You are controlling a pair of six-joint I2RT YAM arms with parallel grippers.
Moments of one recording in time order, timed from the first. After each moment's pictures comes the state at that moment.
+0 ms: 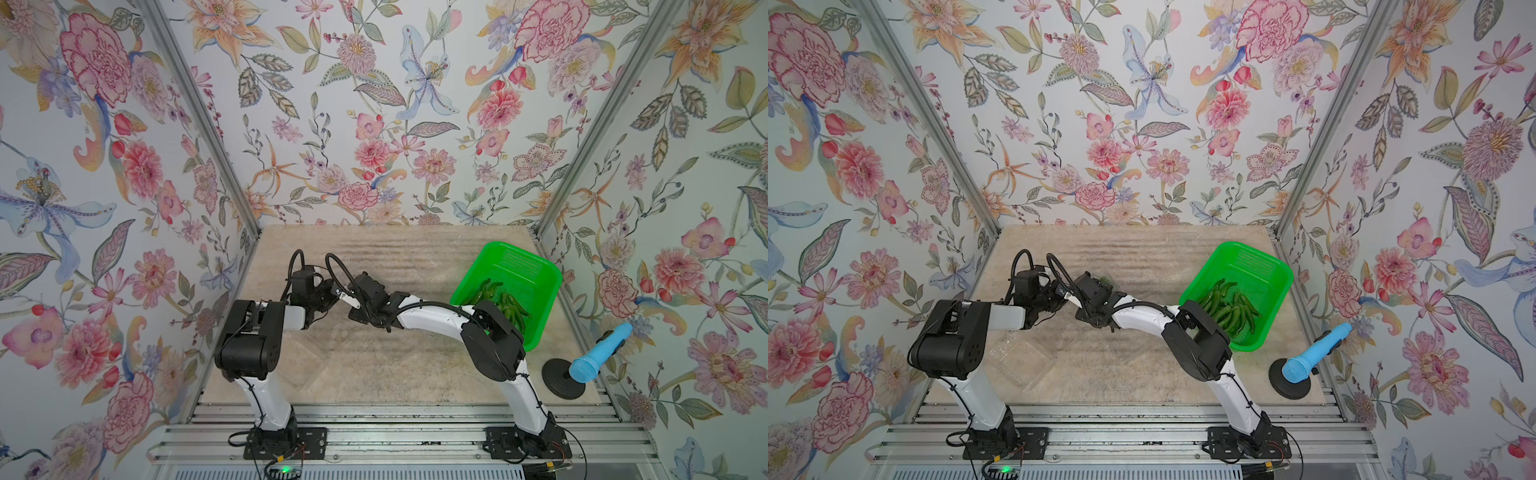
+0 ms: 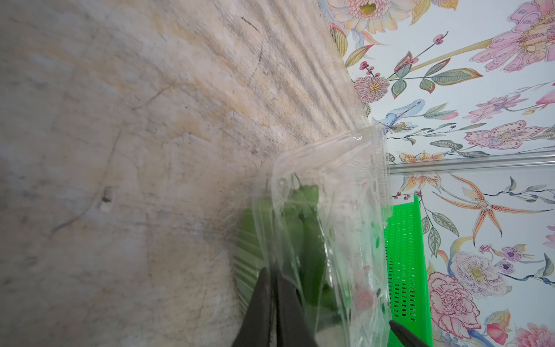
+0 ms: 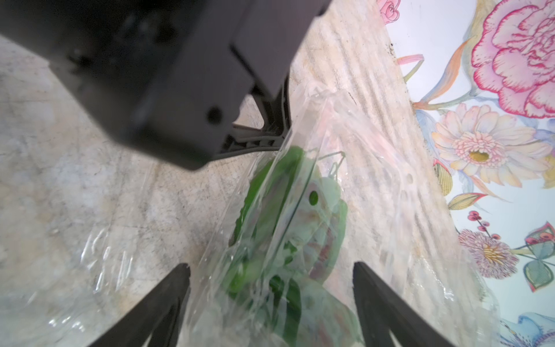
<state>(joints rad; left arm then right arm) -0.09 1.83 0.77 0.48 0.49 -0.86 0.98 2.19 1.66 -0.22 0.32 -0.47</state>
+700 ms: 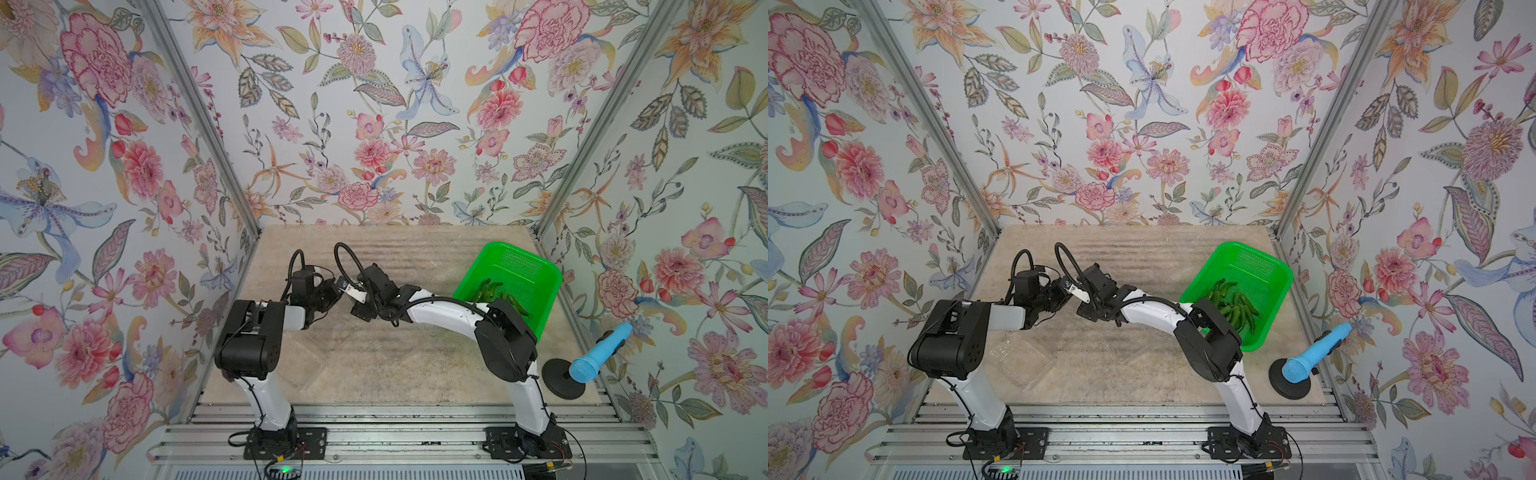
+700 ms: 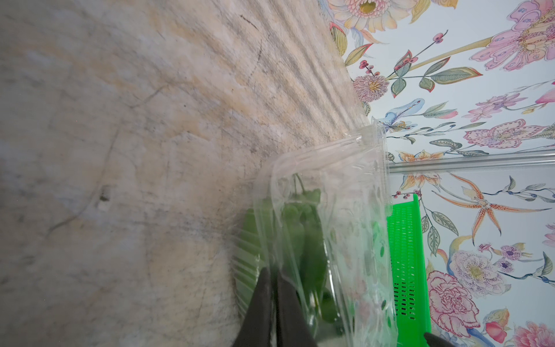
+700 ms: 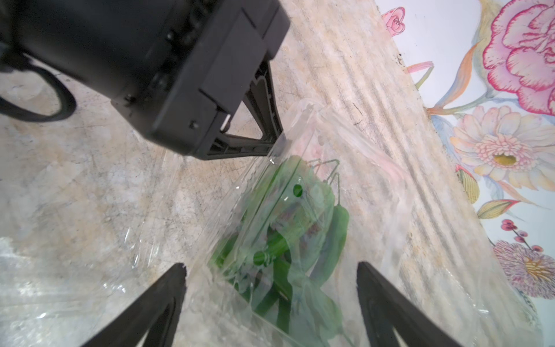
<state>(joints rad) -0.09 1.83 0.77 0.48 0.50 -0.86 0.94 2.11 1.62 -0.25 0.16 -0.43</state>
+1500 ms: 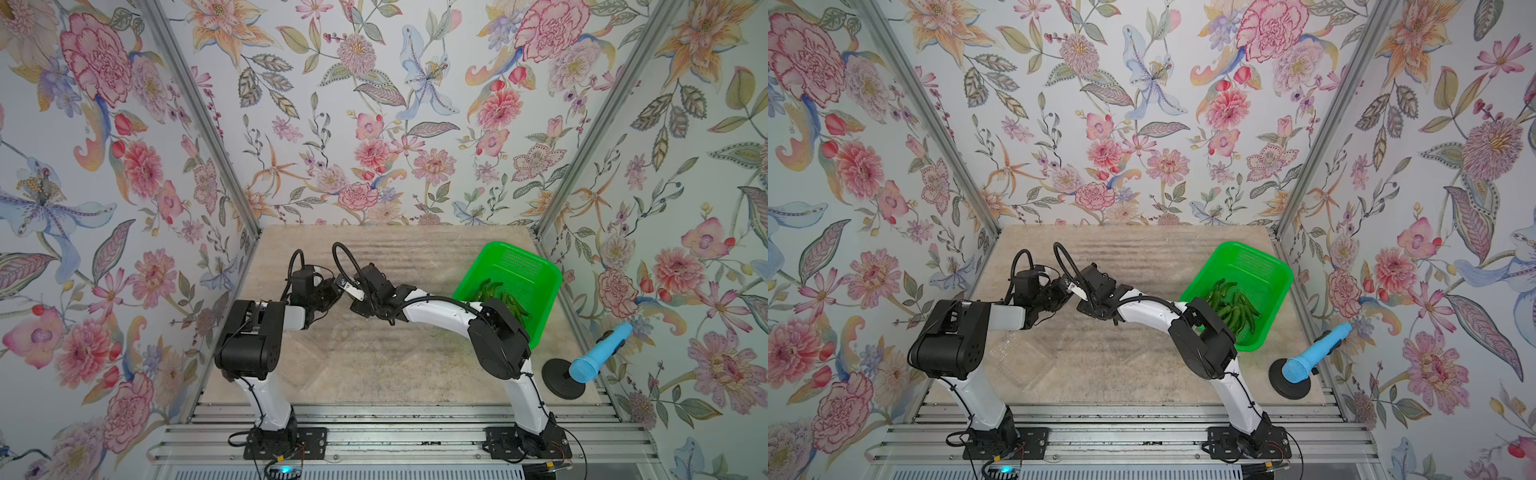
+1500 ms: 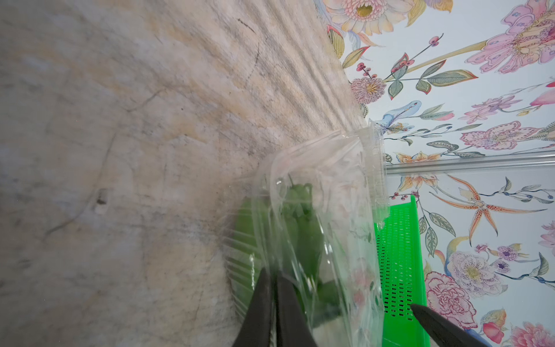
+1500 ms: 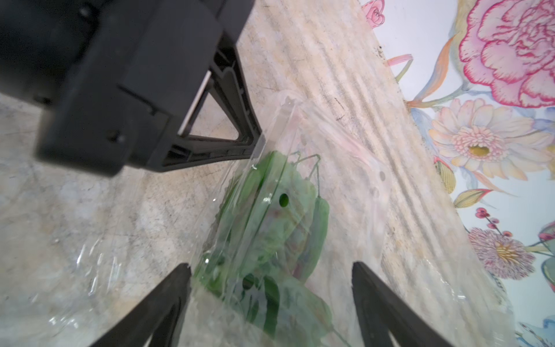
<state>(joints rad) -0.09 1.83 0.77 0.49 0.50 -0.87 0.94 2.16 1.67 -0.23 0.26 -0.43</state>
